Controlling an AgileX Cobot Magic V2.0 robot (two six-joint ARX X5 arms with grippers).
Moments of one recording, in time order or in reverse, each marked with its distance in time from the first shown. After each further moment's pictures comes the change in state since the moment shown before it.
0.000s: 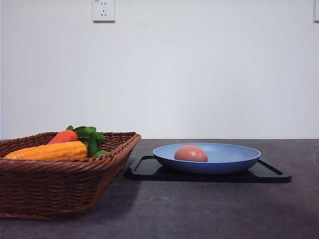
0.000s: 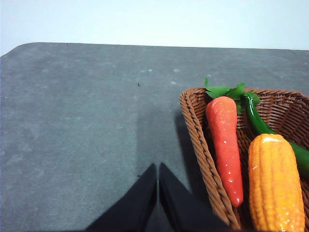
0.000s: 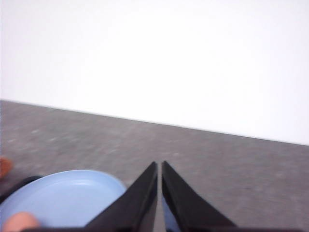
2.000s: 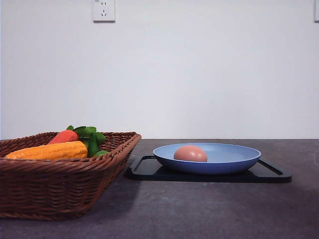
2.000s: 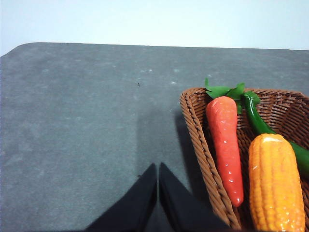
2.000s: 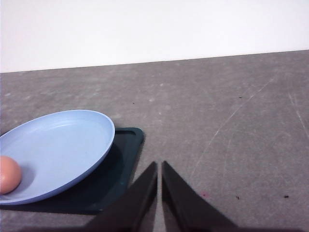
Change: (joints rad) left_arx 0.000 0.000 0.000 0.000 0.000 0.000; right_arx -0.083 -0.137 -0.184 -0.150 -0.023 0.192
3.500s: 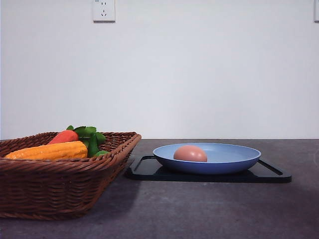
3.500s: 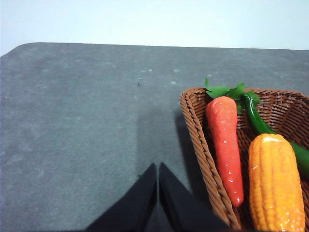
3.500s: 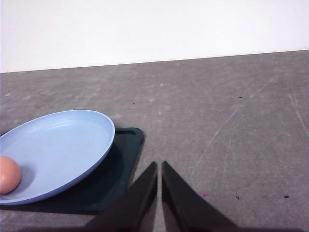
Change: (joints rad) left_arx 0.000 0.000 0.000 0.000 0.000 0.000; right_arx 0.000 0.000 0.000 0.000 0.000 0.000
